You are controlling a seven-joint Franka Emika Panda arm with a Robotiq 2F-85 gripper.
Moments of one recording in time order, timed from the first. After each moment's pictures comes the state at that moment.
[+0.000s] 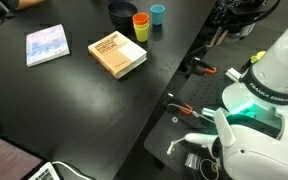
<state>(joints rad) -0.15 0.24 -0.14 -2.08 0.05 2.30 -0.07</state>
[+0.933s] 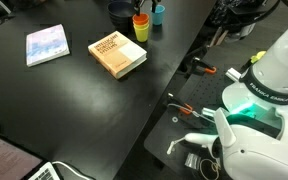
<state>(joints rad) -0.22 0.36 -0.09 -2.14 0.27 2.46 -0.24</state>
